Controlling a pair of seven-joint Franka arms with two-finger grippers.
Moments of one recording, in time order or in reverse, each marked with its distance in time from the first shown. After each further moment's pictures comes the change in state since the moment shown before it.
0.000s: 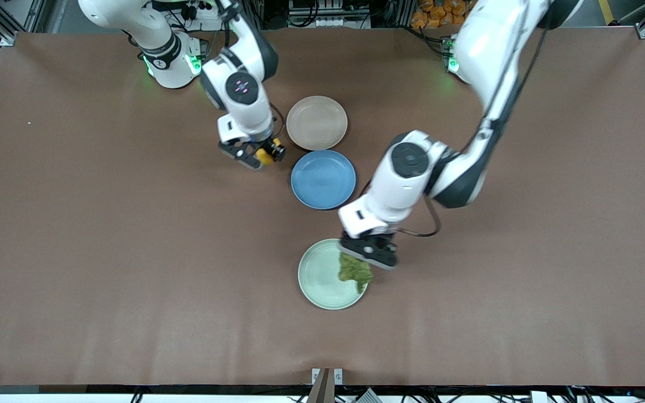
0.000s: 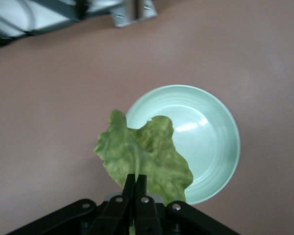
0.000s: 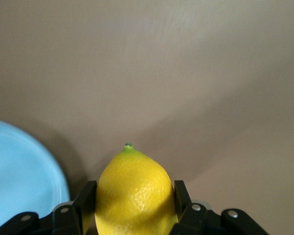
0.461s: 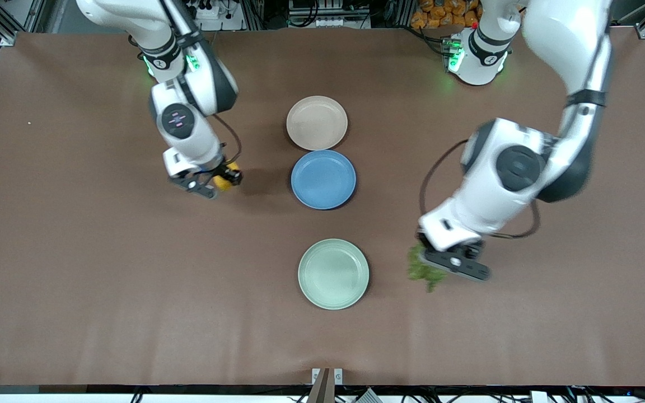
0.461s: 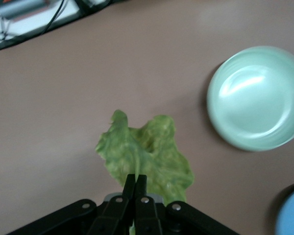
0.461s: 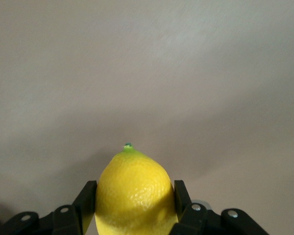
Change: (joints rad) left arm 0.268 -0.136 -0.075 -0.010 -0.008 -0.306 0.226; right arm -0.154 -0.014 -0.123 0.001 -0.007 -0.019 -0.414
